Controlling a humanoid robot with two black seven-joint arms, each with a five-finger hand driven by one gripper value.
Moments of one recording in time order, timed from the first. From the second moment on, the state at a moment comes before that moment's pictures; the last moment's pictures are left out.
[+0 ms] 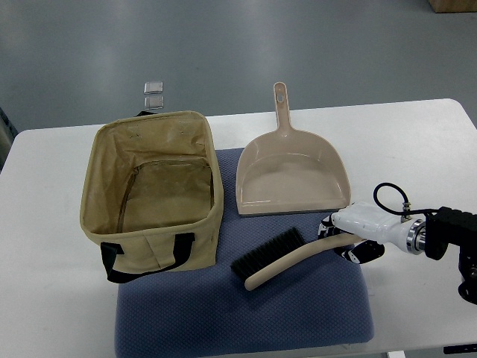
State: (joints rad) left arm 0.00 0.00 -0.11 -0.12 -0.06 -0.04 0.10; right arm 0.50 -0.78 0.38 1.61 -1.77 0.01 -0.02
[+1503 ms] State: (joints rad) left arm 0.00 0.00 -0.11 -0.12 -0.06 -0.04 0.10; right arm 1.10 -0.52 0.58 1.42 -1.75 0.07 0.02
